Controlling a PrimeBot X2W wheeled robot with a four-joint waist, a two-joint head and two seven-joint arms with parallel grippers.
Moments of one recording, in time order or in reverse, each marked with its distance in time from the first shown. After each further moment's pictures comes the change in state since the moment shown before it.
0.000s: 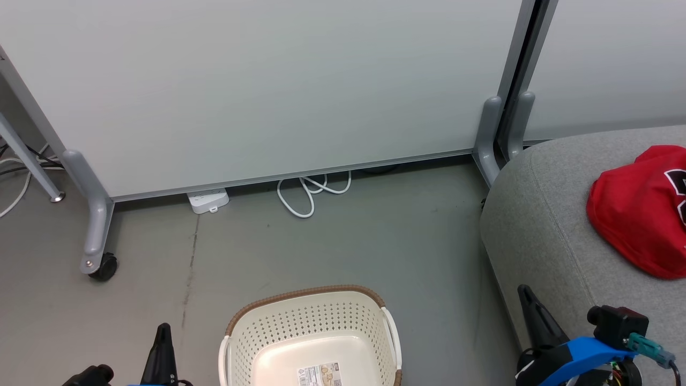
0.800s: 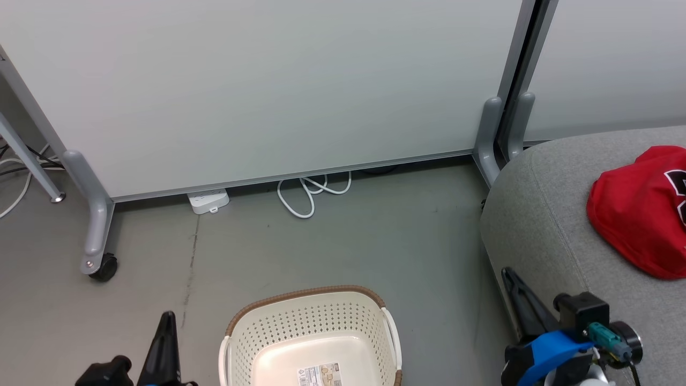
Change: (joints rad) left arm -0.005 0.029 -0.026 -0.027 0.285 0.000 -0.087; right arm -0.037 -0.002 0.034 -0.041 -0.351 0.000 -0.052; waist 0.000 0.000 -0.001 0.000
